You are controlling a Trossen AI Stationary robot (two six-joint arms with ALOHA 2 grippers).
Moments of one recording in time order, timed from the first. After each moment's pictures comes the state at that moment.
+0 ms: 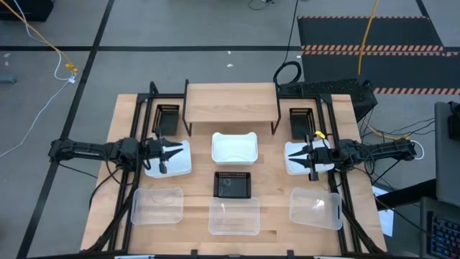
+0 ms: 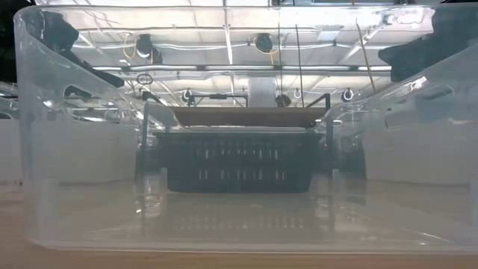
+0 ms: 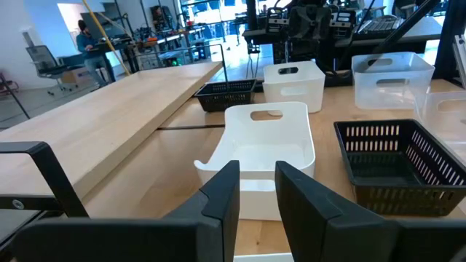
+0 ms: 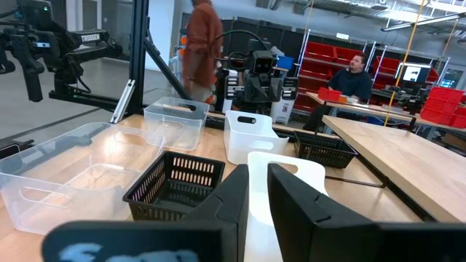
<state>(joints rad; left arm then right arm) -0.07 0.15 0.01 0.06 -0.25 0.13 0.15 0.05 0.01 0.08 0.08 -0.17</state>
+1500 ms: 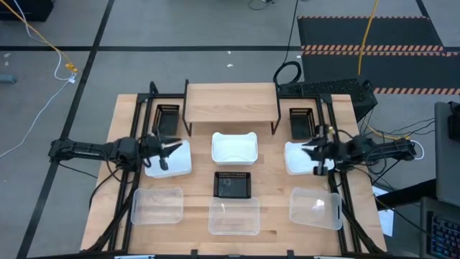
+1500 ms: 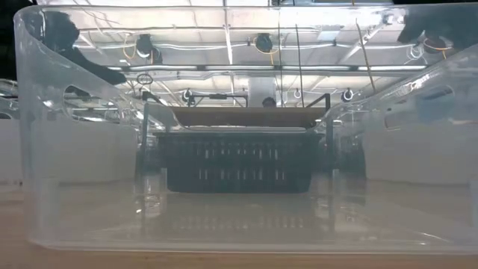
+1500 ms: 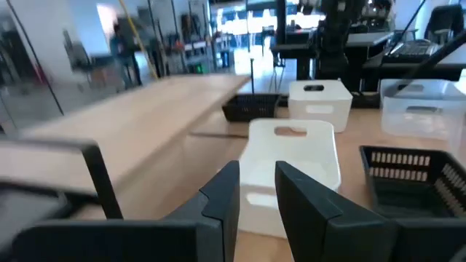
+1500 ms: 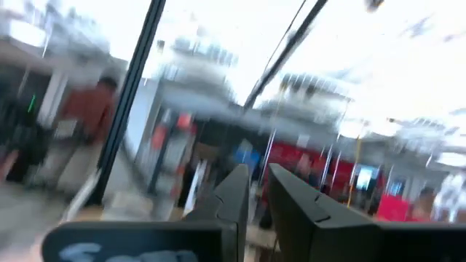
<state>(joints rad) -0.07 0.15 0.01 0.11 -0.35 0.05 0.15 0.05 0.01 0.53 0.09 -0.32</state>
